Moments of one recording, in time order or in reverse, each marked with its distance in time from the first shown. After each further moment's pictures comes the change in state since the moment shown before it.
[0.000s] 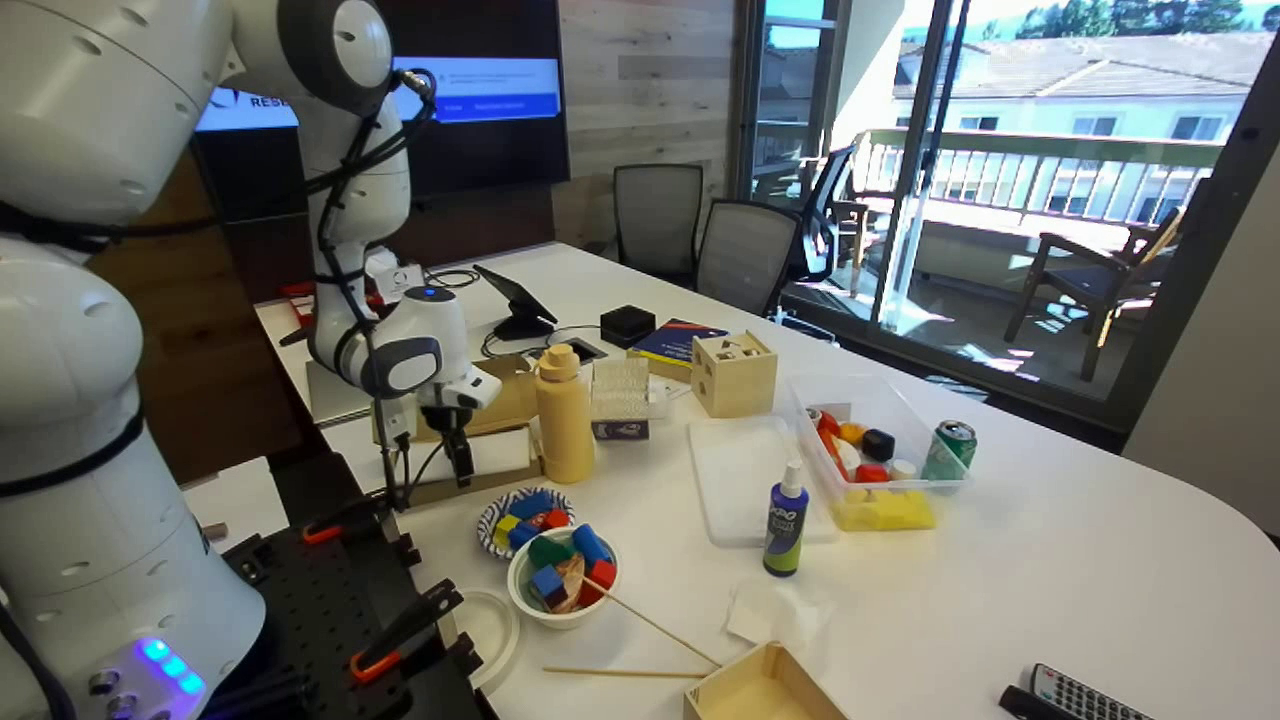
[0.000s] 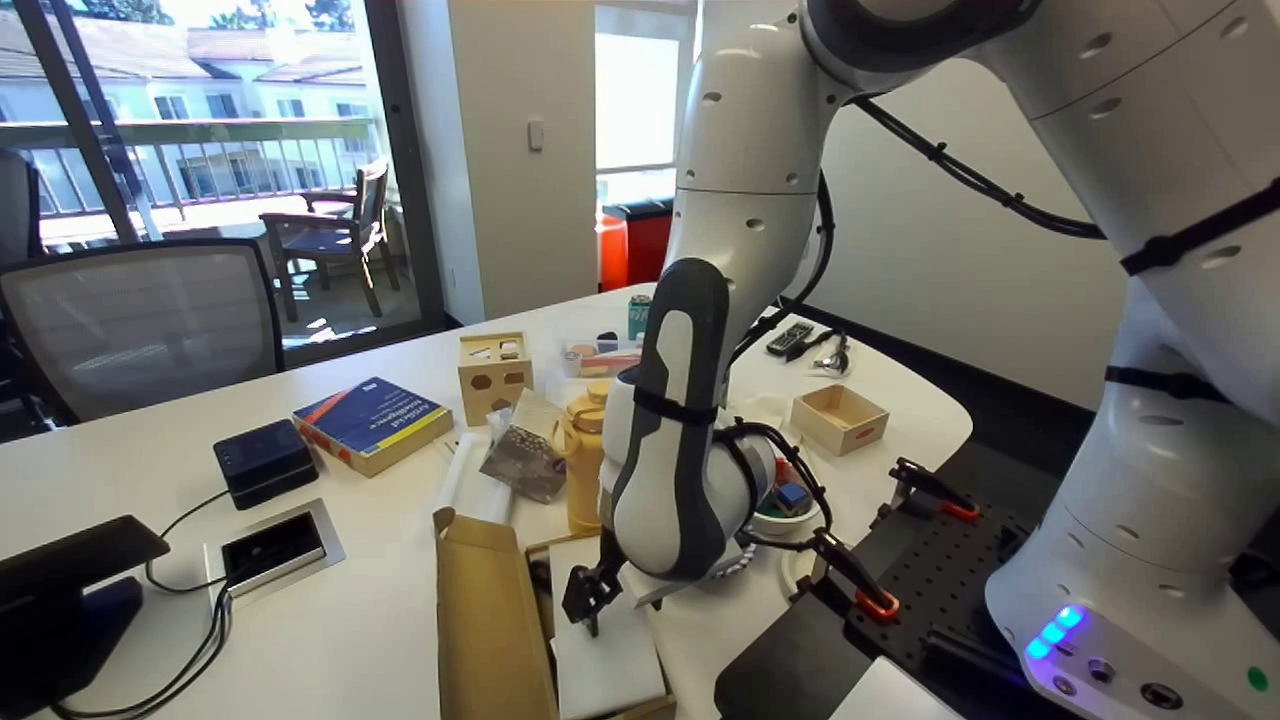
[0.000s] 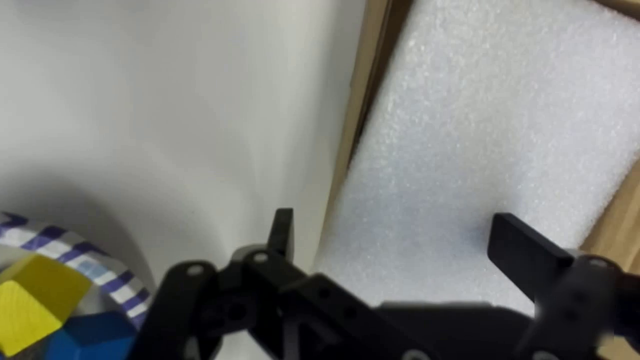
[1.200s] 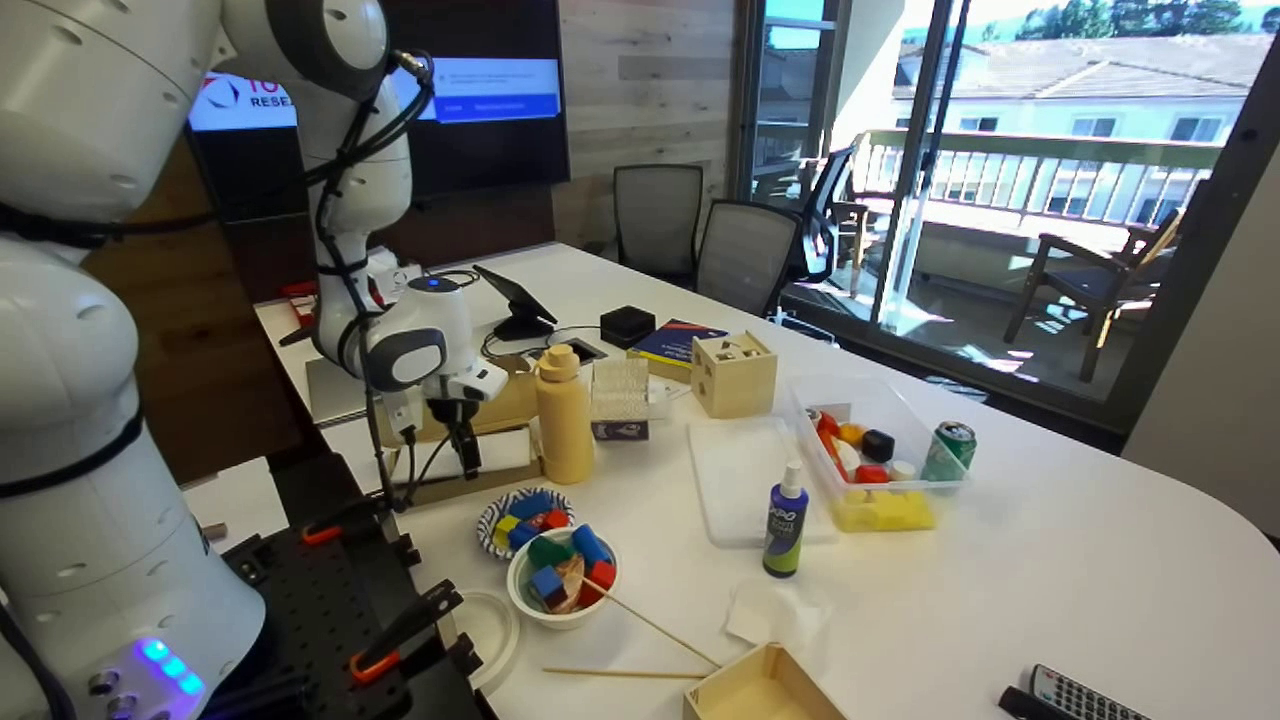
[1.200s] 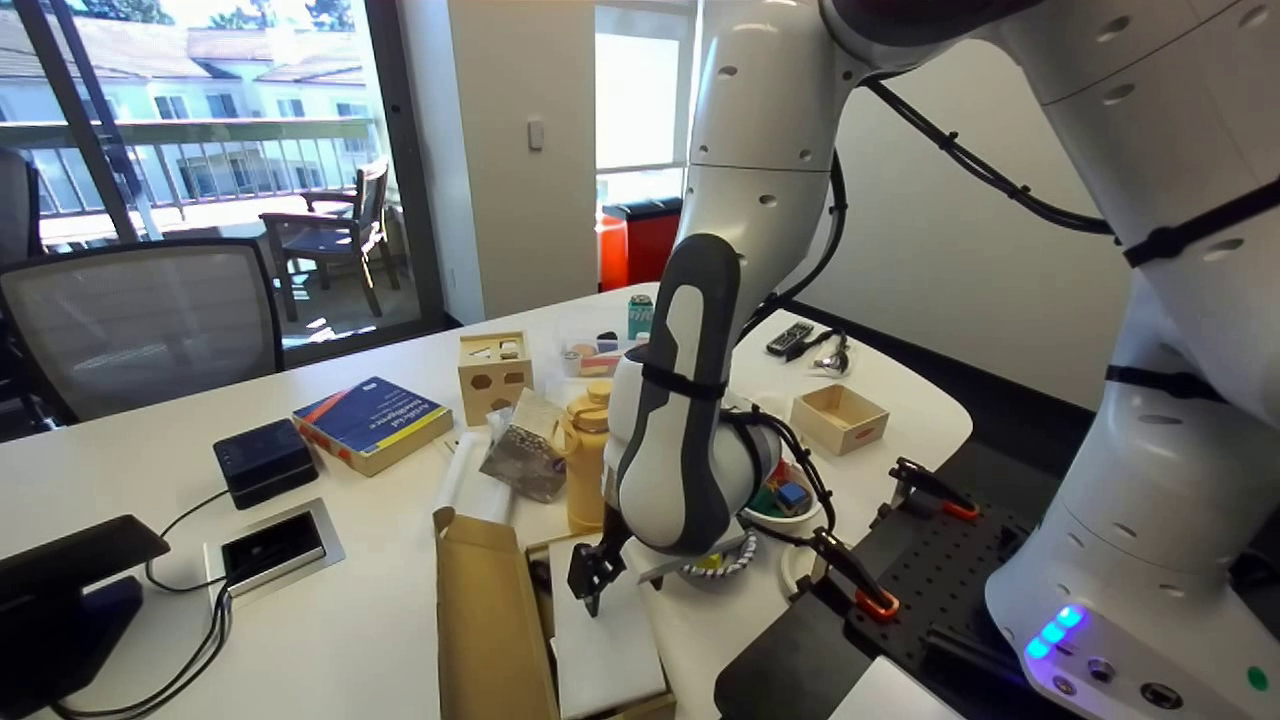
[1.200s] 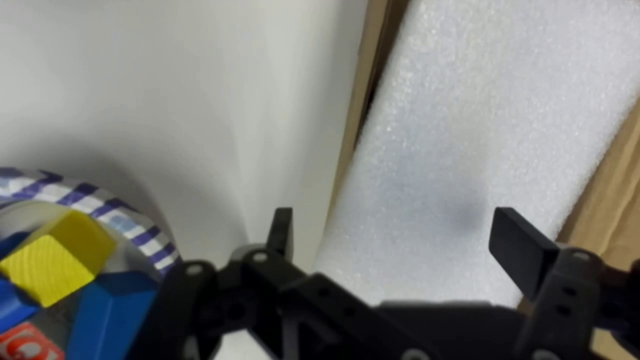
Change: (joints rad) arm -0.028 -0.051 -0.004 -0.032 -0.015 0.001 -0.002
